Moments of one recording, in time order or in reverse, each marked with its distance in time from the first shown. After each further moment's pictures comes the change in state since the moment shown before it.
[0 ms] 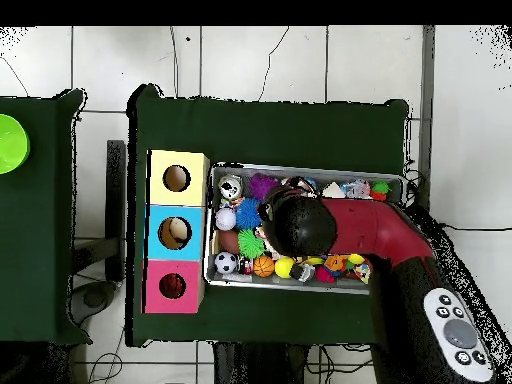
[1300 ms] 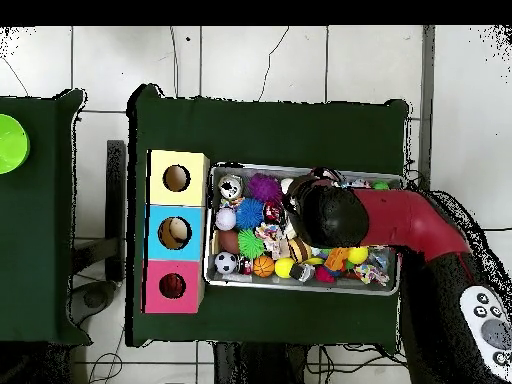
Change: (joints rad) arm -0.104 0.005 0.098 -0.051 -0.088 0.053 0.000
